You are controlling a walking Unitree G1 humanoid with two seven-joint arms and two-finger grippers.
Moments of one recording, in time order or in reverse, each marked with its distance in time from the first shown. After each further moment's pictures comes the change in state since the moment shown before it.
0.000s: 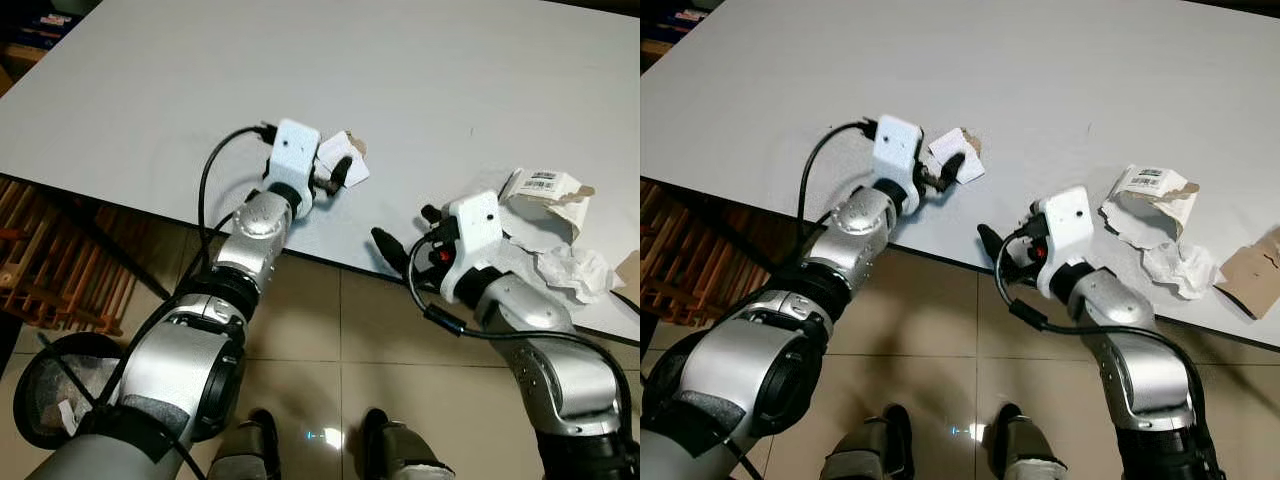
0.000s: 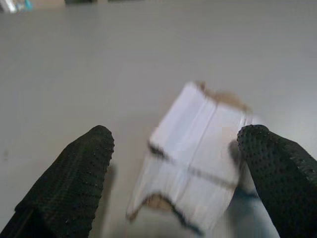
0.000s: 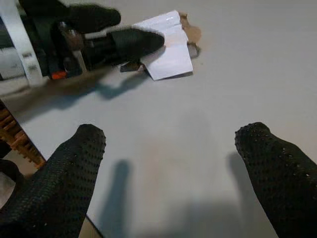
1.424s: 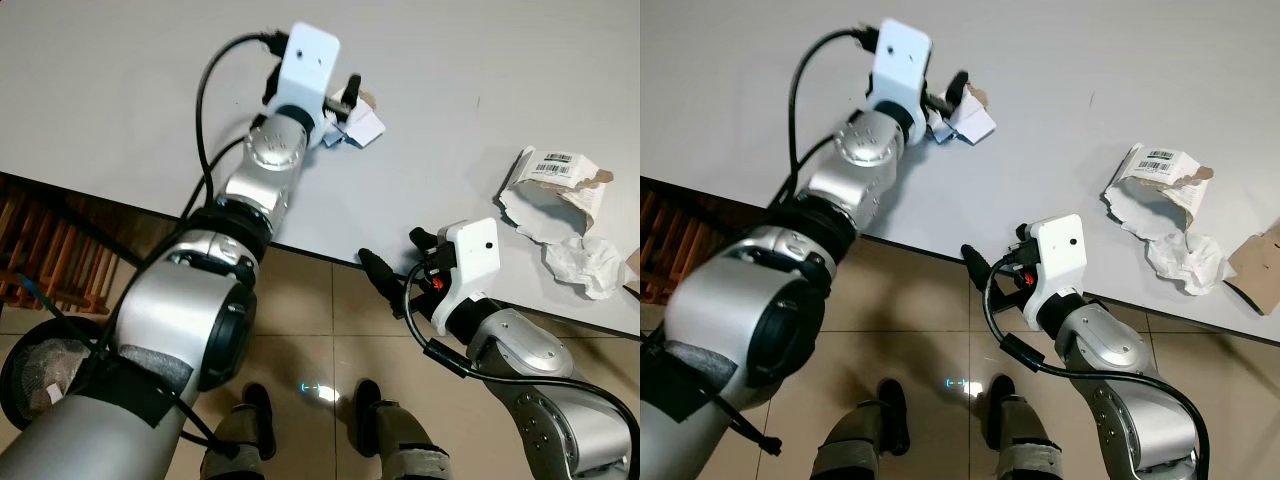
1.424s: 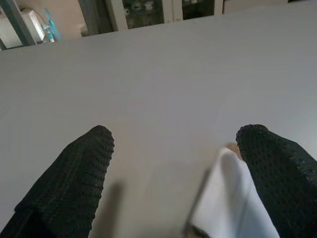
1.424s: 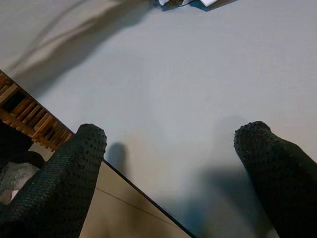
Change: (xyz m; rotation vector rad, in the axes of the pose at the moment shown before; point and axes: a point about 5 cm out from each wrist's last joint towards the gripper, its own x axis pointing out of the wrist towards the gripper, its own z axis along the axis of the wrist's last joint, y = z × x) left arm 0.025 0.012 0.095 0.077 -0.159 0.111; right arm -0.025 0.032 0.000 0.086 -0.004 0.010
